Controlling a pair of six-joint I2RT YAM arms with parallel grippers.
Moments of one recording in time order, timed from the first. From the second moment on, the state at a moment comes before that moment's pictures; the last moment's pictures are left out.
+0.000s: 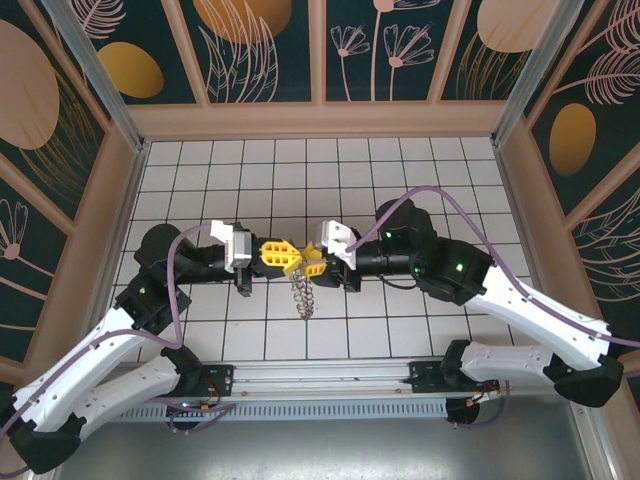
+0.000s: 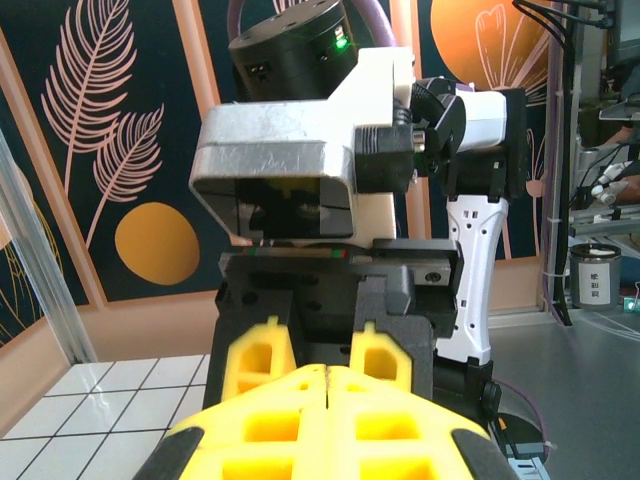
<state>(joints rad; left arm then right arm) -0.74 0.78 0.85 0.09 0.80 0.02 1.06 1.06 1.21 -0.48 -0.41 -0.29</state>
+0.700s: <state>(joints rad) -0.74 0.78 0.85 0.09 0.80 0.02 1.06 0.97 1.16 -0.36 -0.39 -0.26</state>
